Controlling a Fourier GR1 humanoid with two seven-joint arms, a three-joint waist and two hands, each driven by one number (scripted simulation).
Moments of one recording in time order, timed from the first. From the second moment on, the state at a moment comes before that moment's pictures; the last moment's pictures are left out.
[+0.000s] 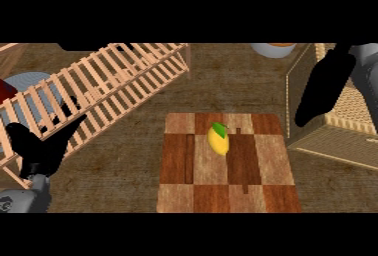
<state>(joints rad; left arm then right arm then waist) -0.10 0.40 -0.07 -1.44 0.27 0.13 0.14 -1.06 -0.49 0.18 -1.42 0.00 0.96 0.36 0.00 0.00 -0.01</state>
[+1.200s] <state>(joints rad) -0.13 0.36 -0.04 -1.41 0.22 0.09 0.15 -0.62 -0.29 0.23 -1.34 0.42 0.59 -0.19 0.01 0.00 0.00</state>
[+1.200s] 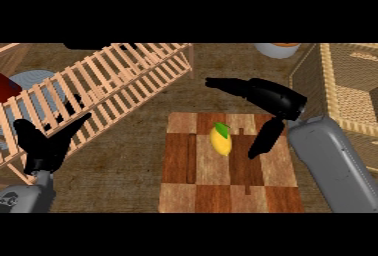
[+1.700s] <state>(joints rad) -0.13 0.35 -0.01 -1.41 0.21 0.05 0.15 -0.66 -0.19 0.31 -1.13 0.61 0.49 -0.24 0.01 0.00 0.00</state>
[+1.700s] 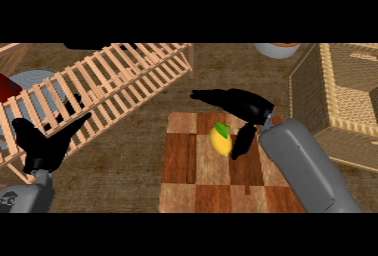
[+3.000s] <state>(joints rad) -0.13 0.31 0.05 -1.42 0.15 0.03 0.18 -0.61 -0.18 0.28 -1.03 0.78 0.47 -0.46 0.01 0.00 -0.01</state>
